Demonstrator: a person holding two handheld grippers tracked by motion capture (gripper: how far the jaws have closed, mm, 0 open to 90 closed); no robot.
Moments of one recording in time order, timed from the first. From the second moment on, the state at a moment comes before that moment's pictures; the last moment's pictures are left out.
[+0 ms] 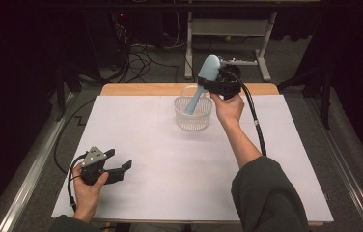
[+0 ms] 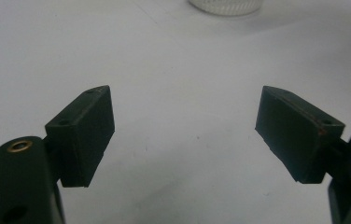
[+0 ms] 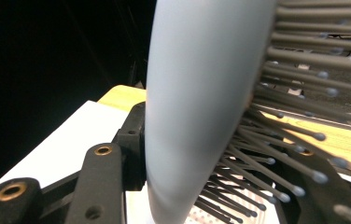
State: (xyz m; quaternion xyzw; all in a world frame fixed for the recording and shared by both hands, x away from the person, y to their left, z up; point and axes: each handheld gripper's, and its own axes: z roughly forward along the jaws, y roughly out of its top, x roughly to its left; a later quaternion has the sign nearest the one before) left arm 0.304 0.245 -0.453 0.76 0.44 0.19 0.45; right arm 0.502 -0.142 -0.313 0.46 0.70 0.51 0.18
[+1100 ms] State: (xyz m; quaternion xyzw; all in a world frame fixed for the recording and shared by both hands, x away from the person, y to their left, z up) left arm 0.302 0.245 -0.452 0.76 0.43 0.19 0.45; right arm 0.519 -0.120 -0.362 0.49 0.72 0.47 0.16
